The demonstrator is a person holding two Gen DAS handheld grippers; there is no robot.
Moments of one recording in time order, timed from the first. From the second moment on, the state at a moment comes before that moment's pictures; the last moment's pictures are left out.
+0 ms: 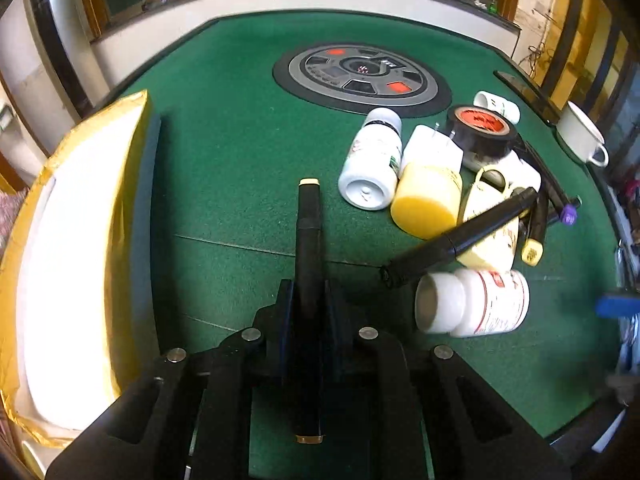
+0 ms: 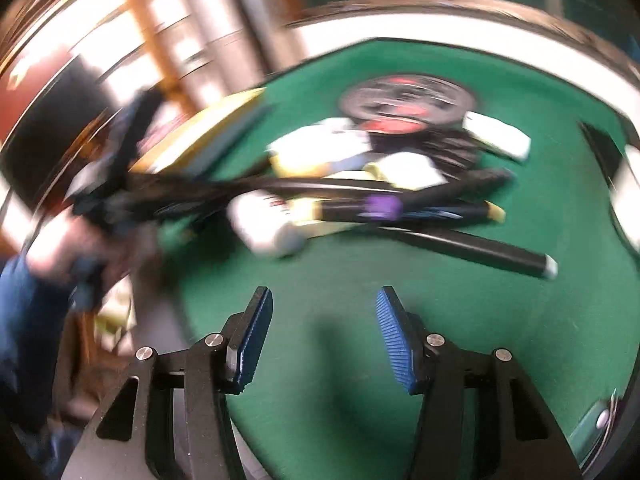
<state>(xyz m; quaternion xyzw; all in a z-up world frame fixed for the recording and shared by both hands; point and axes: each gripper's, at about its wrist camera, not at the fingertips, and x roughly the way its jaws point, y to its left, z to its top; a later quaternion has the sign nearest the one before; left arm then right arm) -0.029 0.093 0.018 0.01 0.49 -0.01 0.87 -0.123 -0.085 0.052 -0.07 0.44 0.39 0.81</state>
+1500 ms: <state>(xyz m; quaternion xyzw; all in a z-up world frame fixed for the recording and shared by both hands) -0.125 0.151 0.077 -0.16 0.35 -0.01 0.92 -0.083 -0.005 0.066 -0.05 0.47 0.44 0.77</state>
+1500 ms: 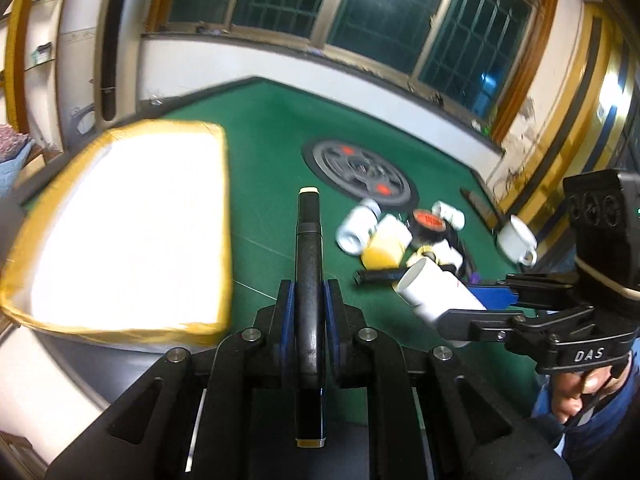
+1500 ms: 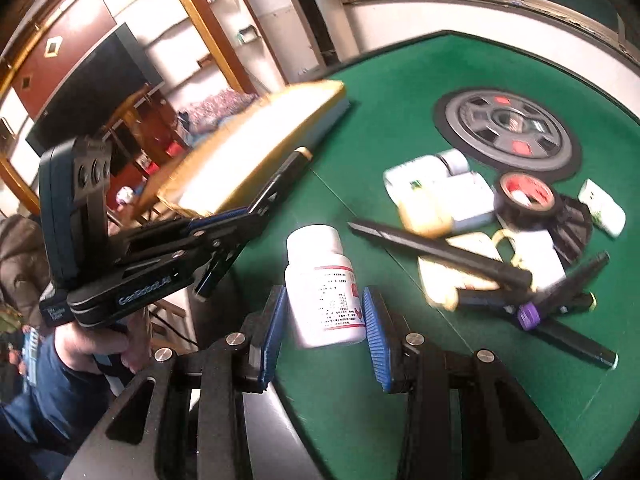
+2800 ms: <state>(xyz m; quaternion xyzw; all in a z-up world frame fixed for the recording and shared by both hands) -0.004 0.334 0.036 -0.19 0.44 0.10 0.87 0.058 0.270 0.031 -0.04 0.57 0.39 0.73</state>
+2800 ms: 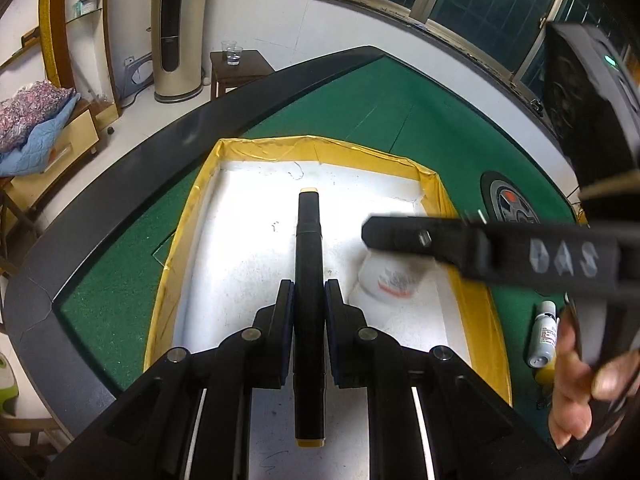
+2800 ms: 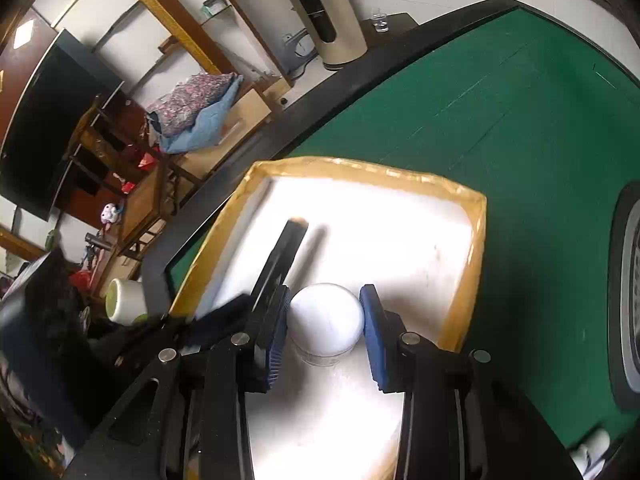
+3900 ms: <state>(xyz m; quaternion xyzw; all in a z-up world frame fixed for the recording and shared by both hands) -0.030 0.205 0.087 -0.12 0.37 0.06 0.92 -0.042 -0.029 0.117 0.10 0.47 0.38 0.79</state>
